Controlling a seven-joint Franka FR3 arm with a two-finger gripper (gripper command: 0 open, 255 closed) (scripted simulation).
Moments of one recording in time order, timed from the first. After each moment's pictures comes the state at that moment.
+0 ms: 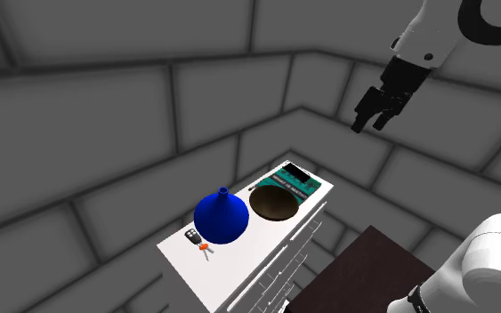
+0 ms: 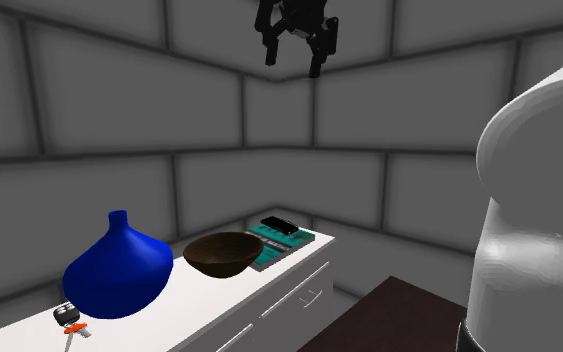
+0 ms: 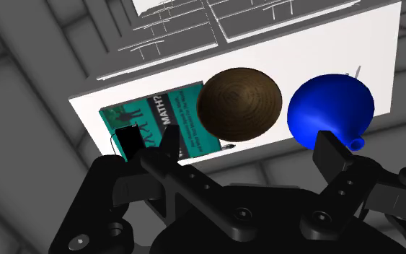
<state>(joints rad) 0.00 -0.83 0.00 -2.36 0.08 1.68 0.14</state>
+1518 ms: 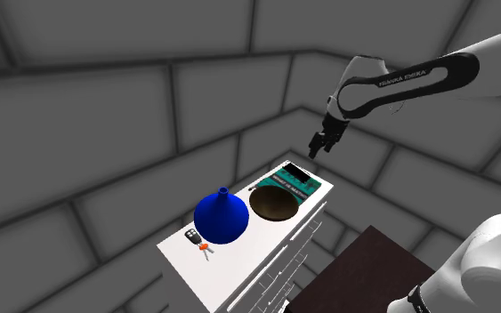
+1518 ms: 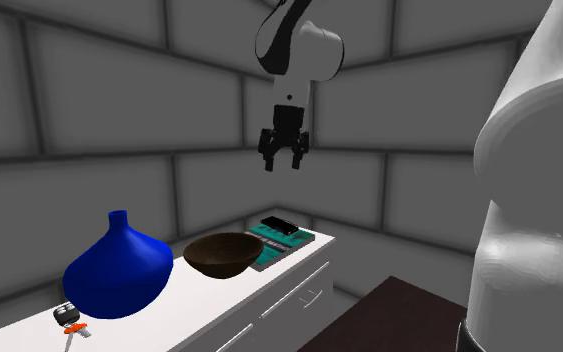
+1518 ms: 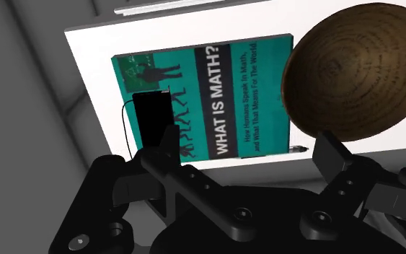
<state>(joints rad) -0.02 -0.23 -0.19 -2.39 0.01 2.29 -0.21</state>
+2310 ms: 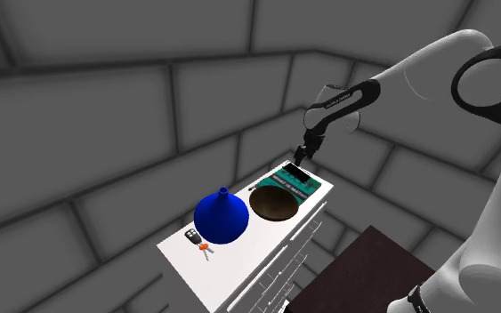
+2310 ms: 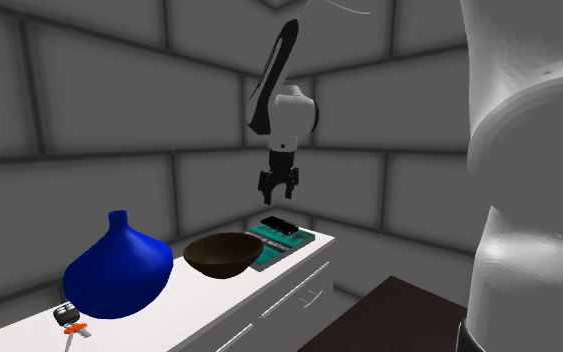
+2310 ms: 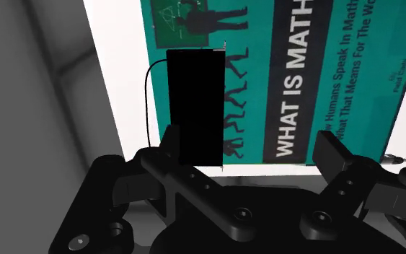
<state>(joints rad) -0.05 0.25 -0.22 -2.14 0.14 2.49 -0.45</state>
